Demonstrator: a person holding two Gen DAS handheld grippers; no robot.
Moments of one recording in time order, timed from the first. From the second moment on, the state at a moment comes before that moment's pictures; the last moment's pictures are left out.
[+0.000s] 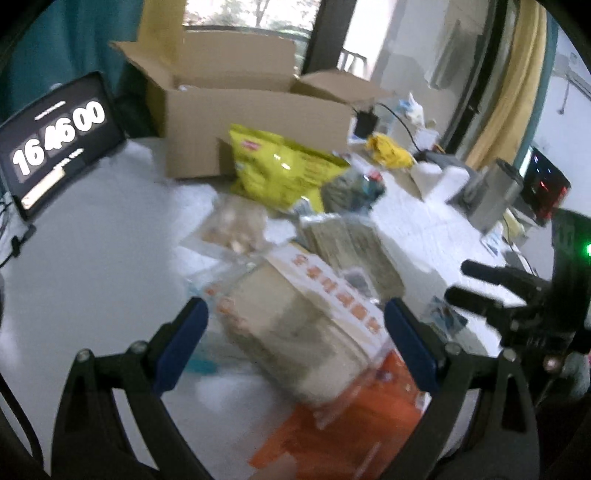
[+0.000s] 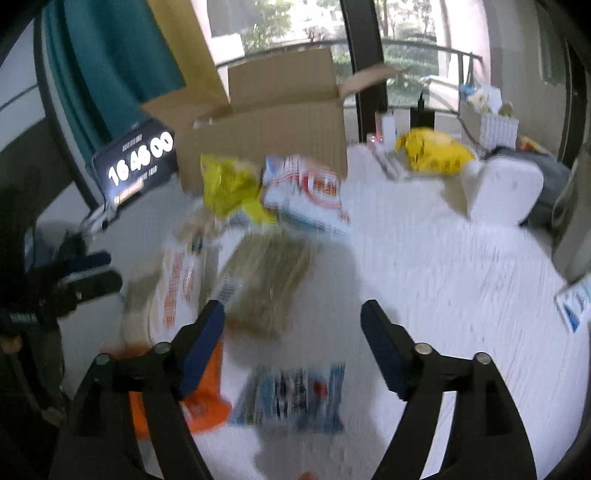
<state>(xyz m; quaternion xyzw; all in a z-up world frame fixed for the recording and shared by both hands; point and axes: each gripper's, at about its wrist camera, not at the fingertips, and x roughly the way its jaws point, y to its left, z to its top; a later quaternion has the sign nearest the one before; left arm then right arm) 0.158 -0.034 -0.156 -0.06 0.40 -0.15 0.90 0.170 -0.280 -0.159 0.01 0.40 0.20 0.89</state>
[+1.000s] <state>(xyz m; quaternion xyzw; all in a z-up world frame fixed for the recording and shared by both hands) 0.214 -0.100 -0.207 0.04 0.50 -0.16 0.85 0.171 -0.304 -0.195 -0.01 0.42 0.23 0.88</state>
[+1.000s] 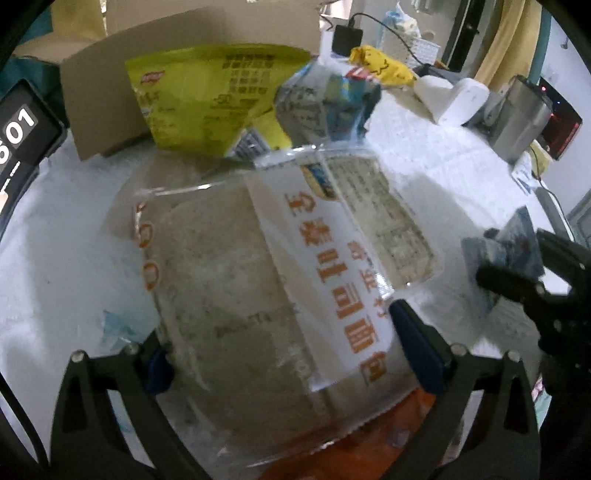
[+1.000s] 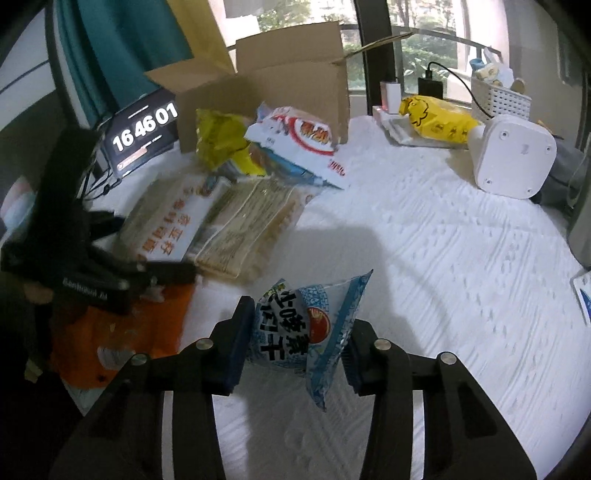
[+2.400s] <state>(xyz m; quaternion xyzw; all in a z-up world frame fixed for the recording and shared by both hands) 0.262 -0.020 -0.085 0.03 0.34 -0.19 0.92 0.276 -0.256 -0.079 -0.04 0.29 0.25 0.92</state>
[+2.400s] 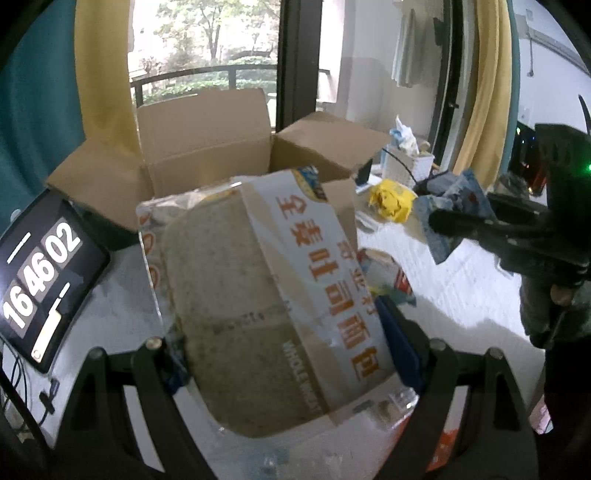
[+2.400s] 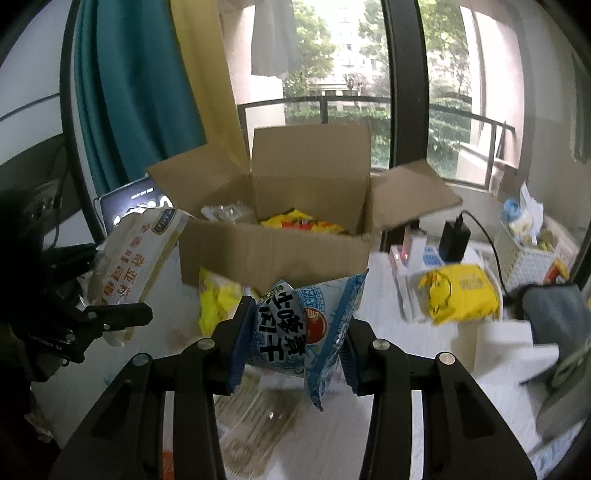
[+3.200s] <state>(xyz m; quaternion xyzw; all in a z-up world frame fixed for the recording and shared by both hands) 0.398 -0.050 -0.059 0.10 0.30 -0.15 0.94 0.364 -0.268 -0.048 -0.01 0.25 0.24 0.94</state>
